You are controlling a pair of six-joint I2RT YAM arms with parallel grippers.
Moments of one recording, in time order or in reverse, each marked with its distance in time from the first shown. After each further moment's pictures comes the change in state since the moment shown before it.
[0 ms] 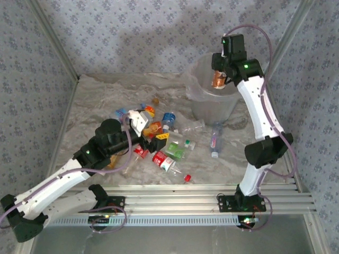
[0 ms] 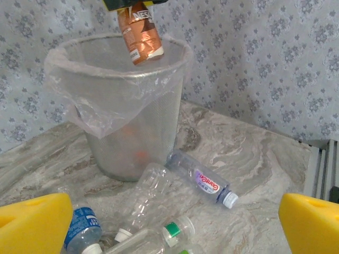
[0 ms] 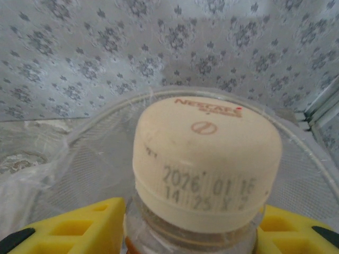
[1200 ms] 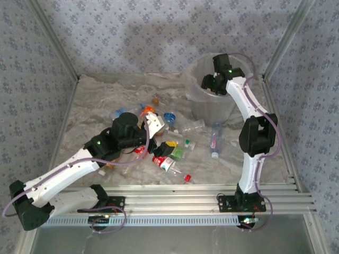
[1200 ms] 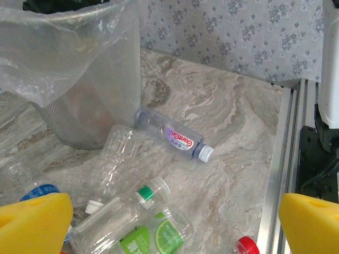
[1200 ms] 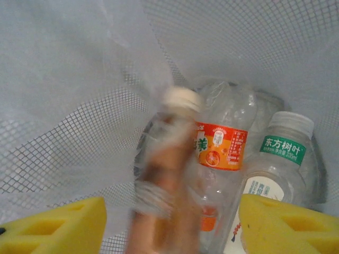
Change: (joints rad) left arm -0.036 0.161 0.124 -0.192 0.105 0.087; right arm -0.045 0.169 -0.229 0.032 -0.215 0.272
